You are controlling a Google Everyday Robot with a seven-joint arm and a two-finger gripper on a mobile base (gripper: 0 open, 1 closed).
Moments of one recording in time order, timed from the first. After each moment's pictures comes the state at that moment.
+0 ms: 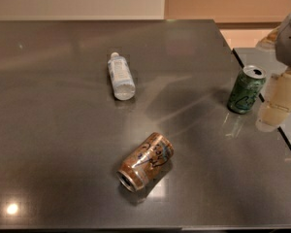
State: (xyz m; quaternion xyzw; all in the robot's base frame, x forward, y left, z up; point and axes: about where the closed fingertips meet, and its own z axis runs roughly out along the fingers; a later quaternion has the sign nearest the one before) arm 0.438 -0.217 0.976 -0.60 0.78 -0.03 0.16
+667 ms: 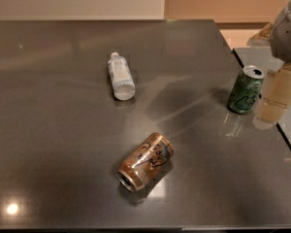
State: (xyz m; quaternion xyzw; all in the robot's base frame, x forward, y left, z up) arm 0.438 -0.201 0.983 -0.63 0.76 -0.02 0.17
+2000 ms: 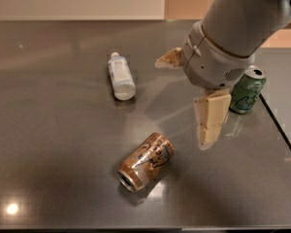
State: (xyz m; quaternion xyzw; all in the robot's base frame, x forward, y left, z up) arm 0.418 -0.068 0.951 -0.82 0.54 0.02 0.17
